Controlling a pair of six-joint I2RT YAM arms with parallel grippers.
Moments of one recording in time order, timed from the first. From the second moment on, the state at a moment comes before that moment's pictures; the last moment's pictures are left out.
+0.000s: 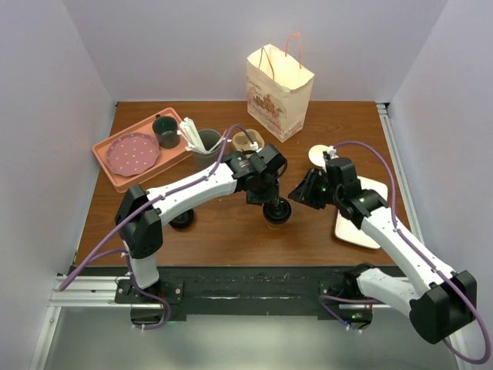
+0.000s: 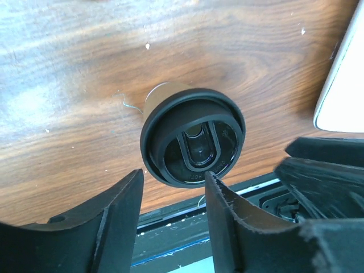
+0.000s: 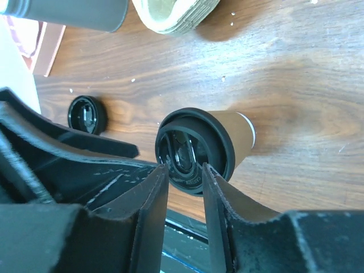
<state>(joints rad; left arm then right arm) -0.94 1.82 1.61 -0.90 -0.08 -0.86 0.42 1.02 0.80 -0.49 -0.17 0.79</state>
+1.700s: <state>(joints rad) -0.80 1.70 1.31 -0.65 0.07 -0.69 0.44 1.20 1.00 -0.65 -0.25 0.62</state>
